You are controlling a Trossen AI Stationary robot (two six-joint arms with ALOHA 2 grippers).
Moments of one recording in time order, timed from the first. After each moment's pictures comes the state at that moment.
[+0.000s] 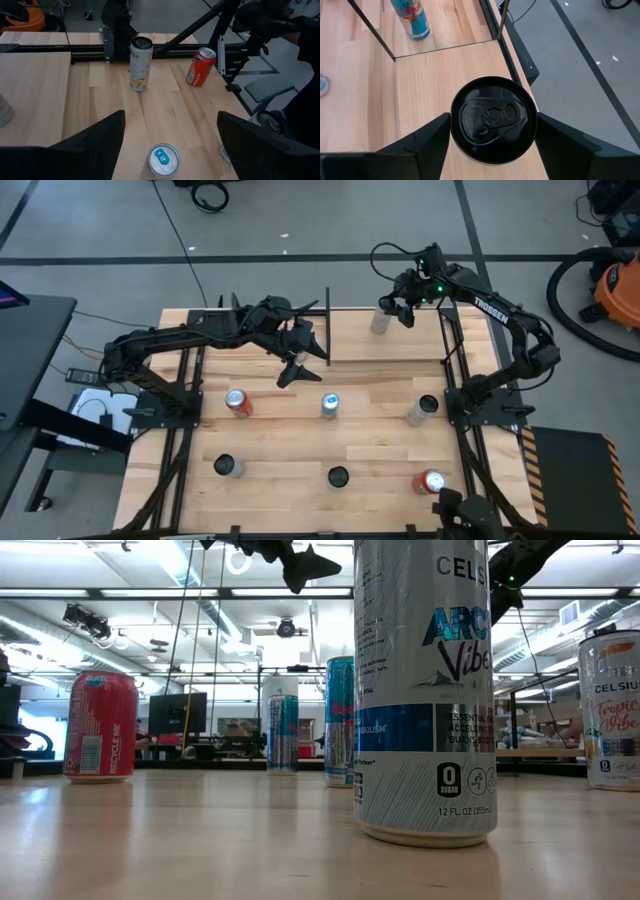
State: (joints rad) left arm 0.26 1.50 1.35 -0.35 0.53 0.12; right arm -1.03 1.40 1.18 -0.70 -0.49 -0.65
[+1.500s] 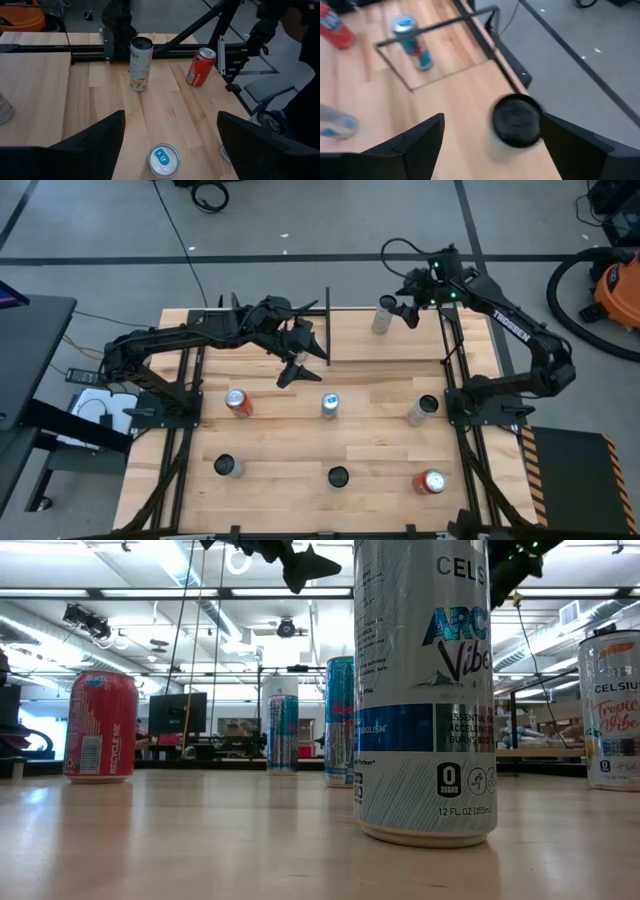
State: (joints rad) left arm 0.26 1.50 1.35 -0.35 0.53 0.13; right arm -0.94 1.20 1.18 -0.72 -0.43 -0.32
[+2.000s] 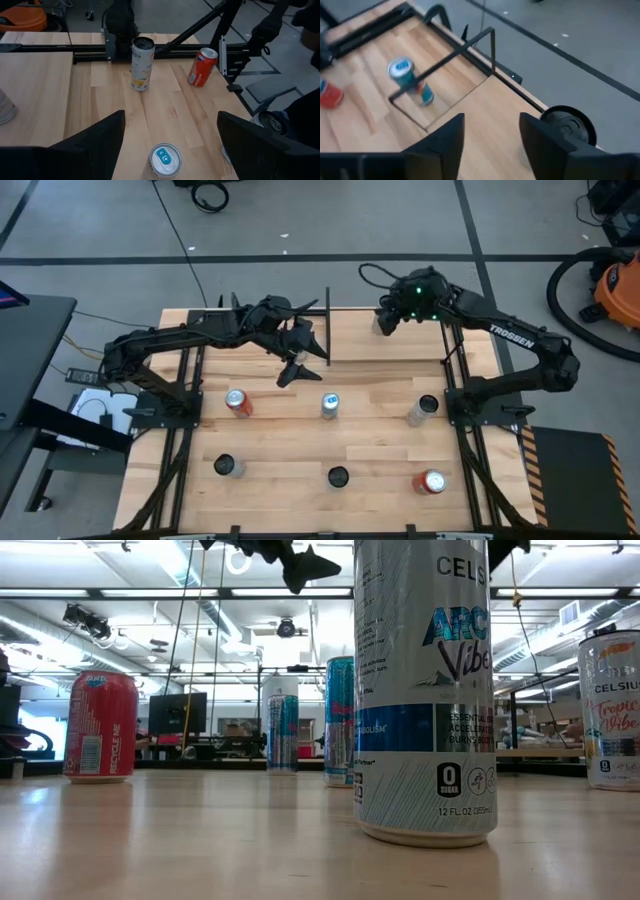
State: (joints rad) left arm 0.27 1.50 1.35 -0.35 0.53 0.13; right arm -0.56 1.18 1.18 -0.62 0.09 0.21
